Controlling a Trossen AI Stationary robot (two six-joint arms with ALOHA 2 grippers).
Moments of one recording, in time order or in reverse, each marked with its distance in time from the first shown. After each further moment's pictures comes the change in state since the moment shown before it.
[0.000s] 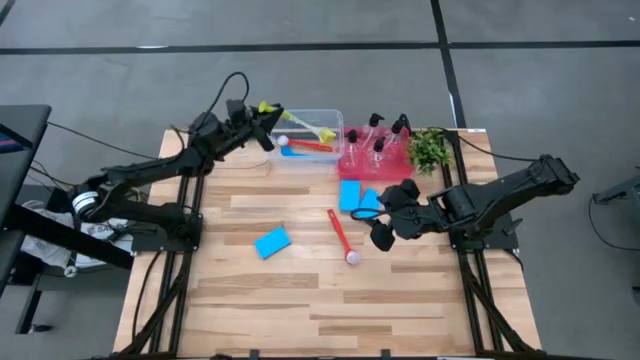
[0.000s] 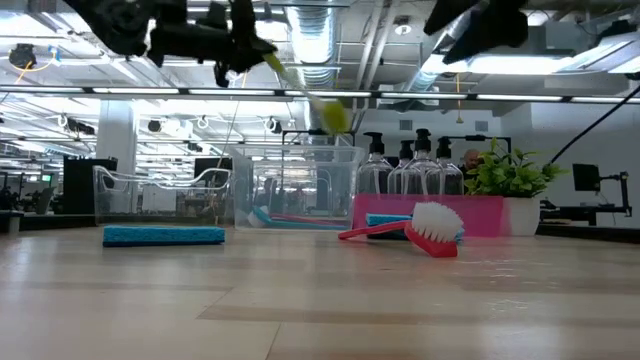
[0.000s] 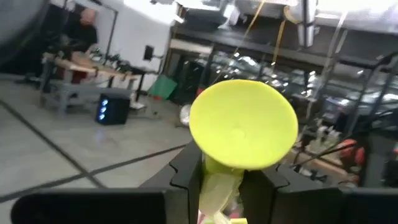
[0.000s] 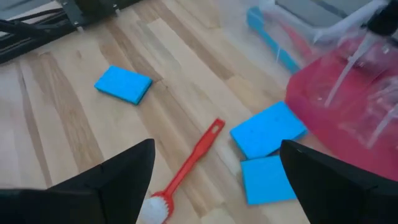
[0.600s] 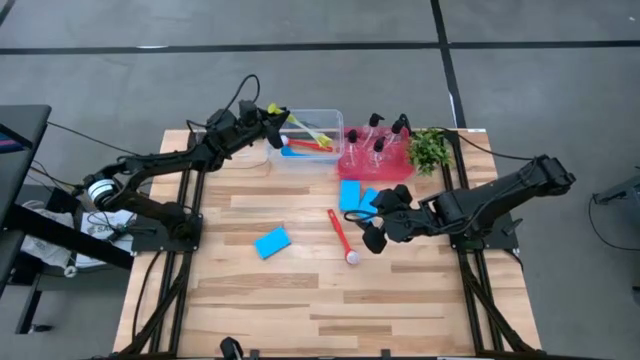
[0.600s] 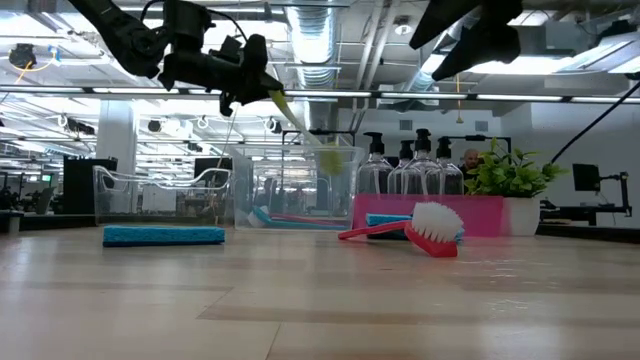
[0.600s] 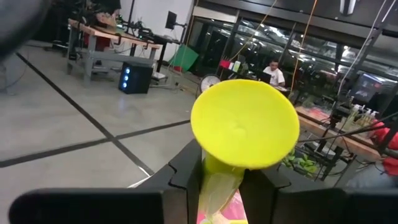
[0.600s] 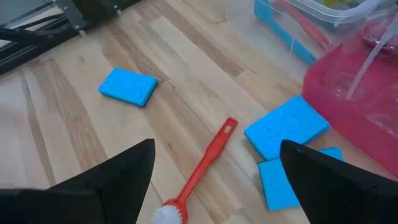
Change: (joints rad) left arm 0.062 0.158 0.006 0.001 0.001 -0.004; right arm 0.000 0.046 -0.059 0.123 -0.014 0.046
